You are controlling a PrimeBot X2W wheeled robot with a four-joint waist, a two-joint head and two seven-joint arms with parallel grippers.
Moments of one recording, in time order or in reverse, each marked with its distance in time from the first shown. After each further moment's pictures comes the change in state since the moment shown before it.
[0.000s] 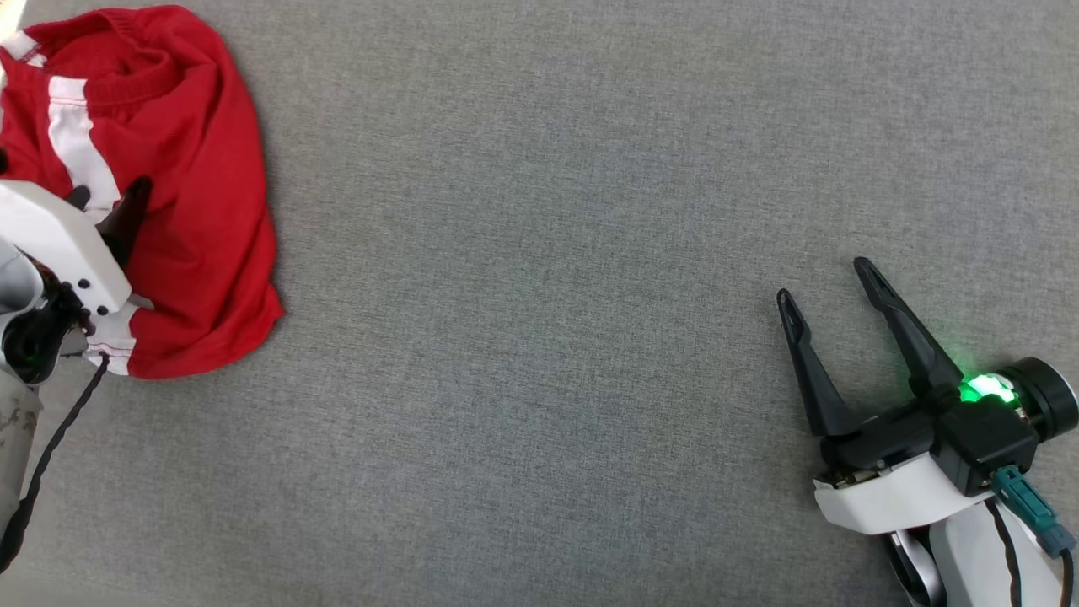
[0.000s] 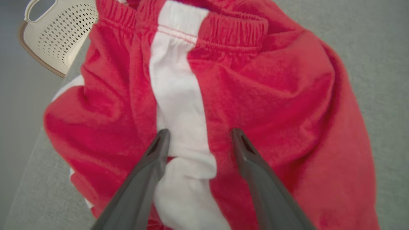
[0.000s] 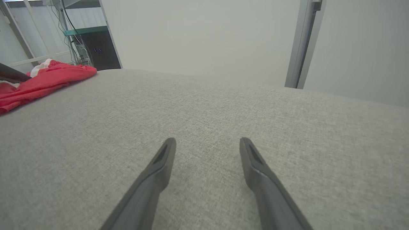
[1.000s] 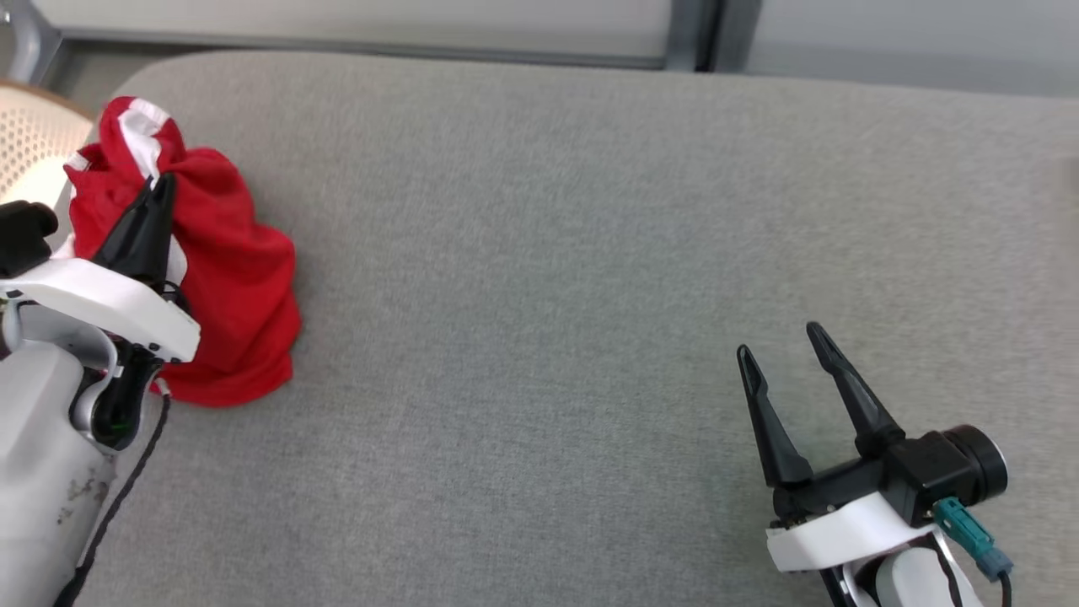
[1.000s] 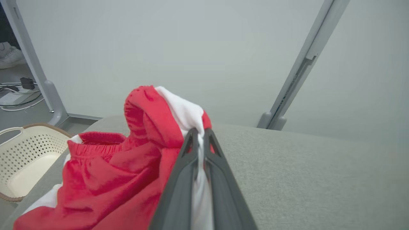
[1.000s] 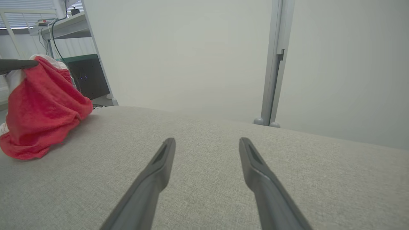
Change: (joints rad) left arm 0.127 0.026 -0.212 -0.161 -0.152 0.000 -0.499; right arm 0.051 0.100 0.023 0.064 0.045 -0.002 0.008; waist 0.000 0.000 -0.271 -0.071
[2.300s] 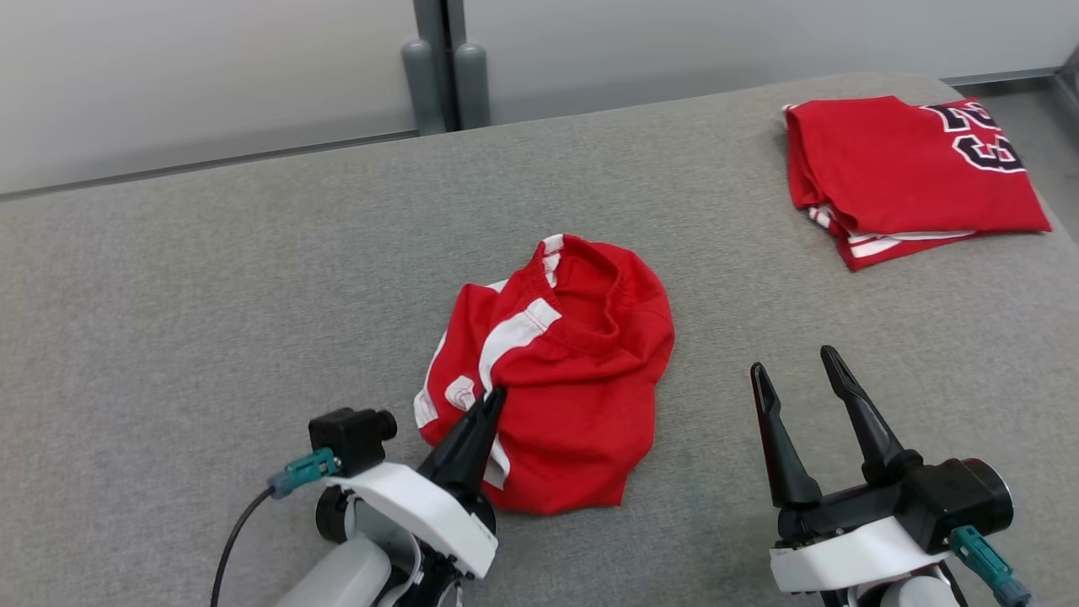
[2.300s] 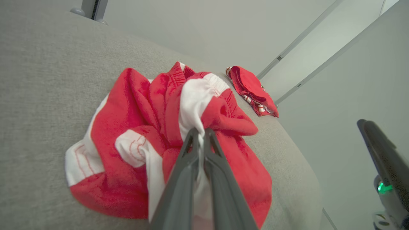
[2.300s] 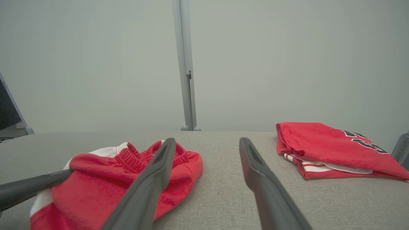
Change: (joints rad) left arm 0.388 -0.349 -0.051 -0.289 0.025 0.060 0.011; right arm 0.080 0.041 -0.038 -0.049 0.034 0.000 0.000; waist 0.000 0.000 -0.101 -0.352
